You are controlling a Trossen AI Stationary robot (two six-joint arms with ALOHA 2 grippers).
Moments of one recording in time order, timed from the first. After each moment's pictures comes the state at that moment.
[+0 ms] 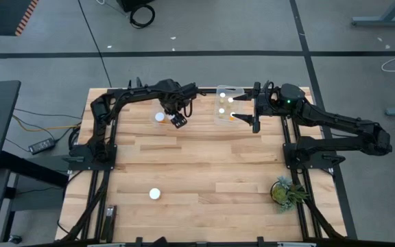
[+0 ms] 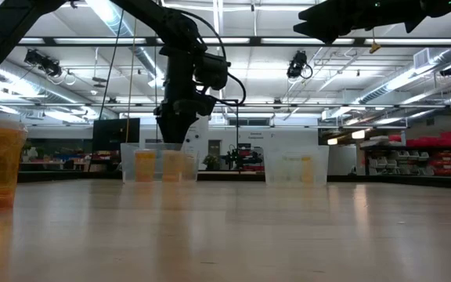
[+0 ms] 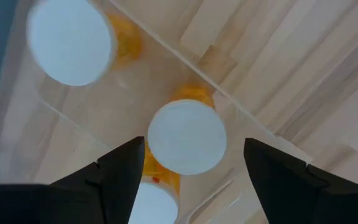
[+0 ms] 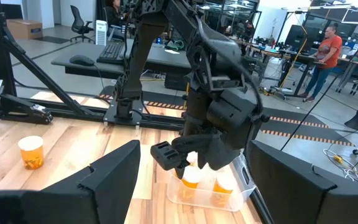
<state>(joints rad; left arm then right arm) 0.47 2.00 1.62 -1.16 -0.14 -0.07 -0.44 0.87 0.69 0.11 -0.34 -0.22</state>
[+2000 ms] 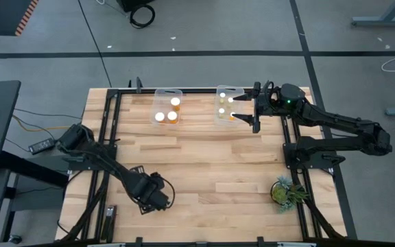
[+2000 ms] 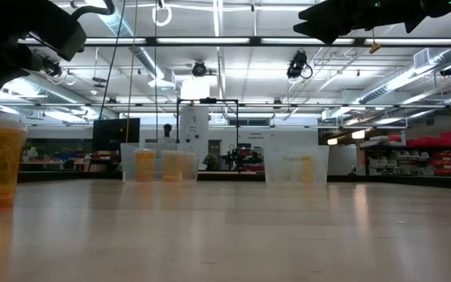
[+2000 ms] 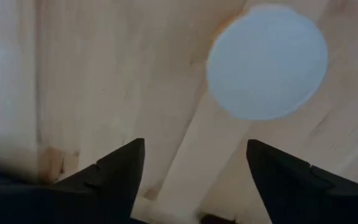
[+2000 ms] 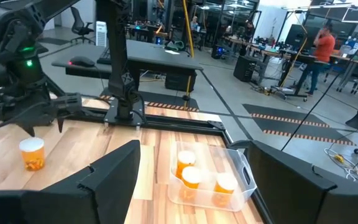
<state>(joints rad) -0.60 1.75 1.23 -1.17 0.02 -0.94 -0.44 0.87 0.69 0.11 -0.34 -0.21</state>
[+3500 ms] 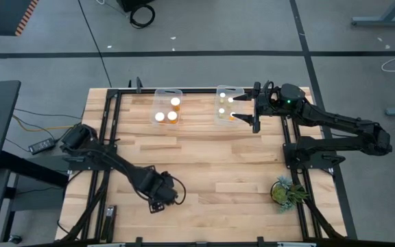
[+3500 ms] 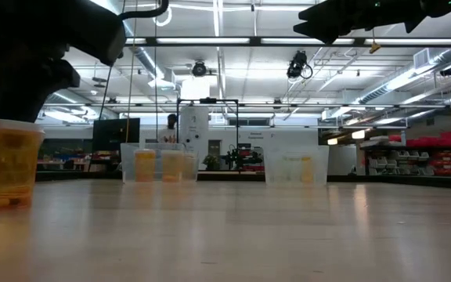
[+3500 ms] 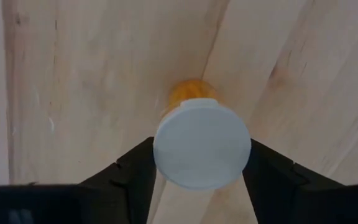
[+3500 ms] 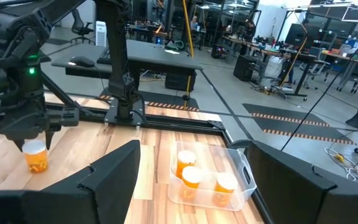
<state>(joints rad) -0.52 1.77 1.23 -0.99 0.01 -0.80 -0.44 0.87 0.69 0.11 -0.34 -0.21</state>
